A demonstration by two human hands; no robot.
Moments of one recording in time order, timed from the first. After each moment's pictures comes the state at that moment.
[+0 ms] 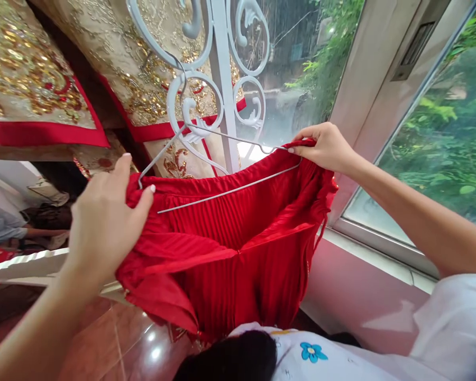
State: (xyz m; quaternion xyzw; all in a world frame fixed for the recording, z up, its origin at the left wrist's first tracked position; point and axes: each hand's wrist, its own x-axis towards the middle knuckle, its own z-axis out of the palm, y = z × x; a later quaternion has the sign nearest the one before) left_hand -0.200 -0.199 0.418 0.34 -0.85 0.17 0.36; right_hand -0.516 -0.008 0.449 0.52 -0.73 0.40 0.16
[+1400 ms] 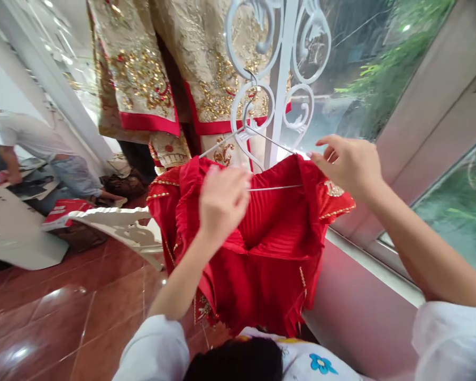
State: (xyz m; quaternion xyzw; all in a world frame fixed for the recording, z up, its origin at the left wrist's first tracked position) left_hand -0.251 -0.166 0.376 0.10 -0.81 0.08 0.57; right_hand -0.469 -0.024 0.439 0.51 -0.79 0.24 0.26
